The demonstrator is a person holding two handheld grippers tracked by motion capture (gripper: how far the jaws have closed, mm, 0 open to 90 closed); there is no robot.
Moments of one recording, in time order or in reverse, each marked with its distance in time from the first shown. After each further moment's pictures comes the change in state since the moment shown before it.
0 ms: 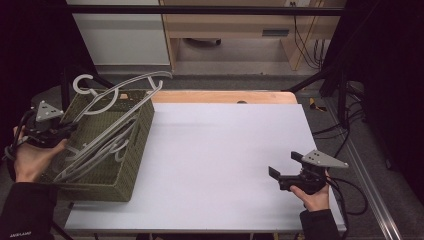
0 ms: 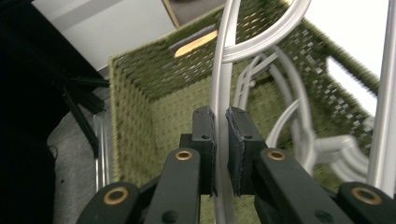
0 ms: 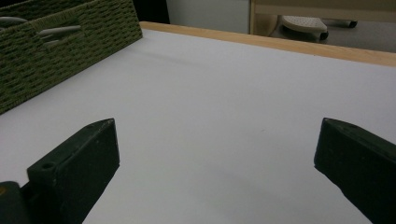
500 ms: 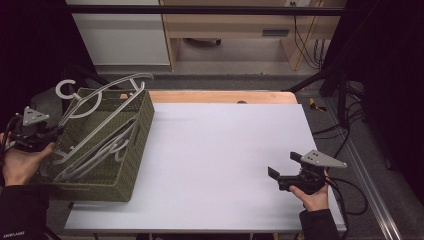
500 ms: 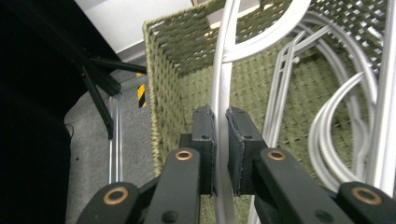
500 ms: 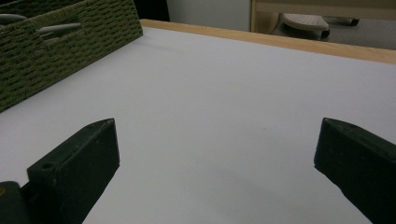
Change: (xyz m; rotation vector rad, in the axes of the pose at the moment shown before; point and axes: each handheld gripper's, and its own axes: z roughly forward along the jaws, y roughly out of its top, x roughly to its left) left arm 0.029 -0.030 0.009 0.038 0.067 -0.047; right arm 0.000 -0.001 0.002 0.010 0.004 -0.003
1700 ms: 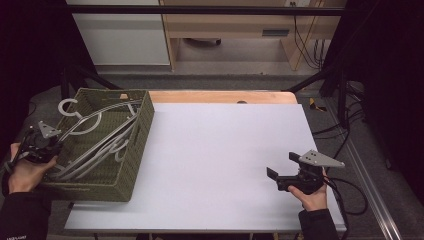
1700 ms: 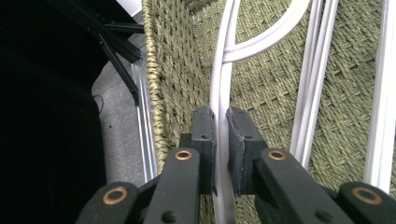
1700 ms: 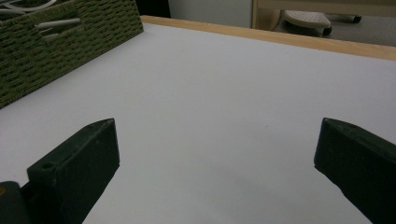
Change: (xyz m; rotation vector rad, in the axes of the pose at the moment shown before) left arm -0.009 -0.037 0.032 0.171 0.093 0.118; right arm 0.001 -0.001 0.003 0.009 0.005 -0.002
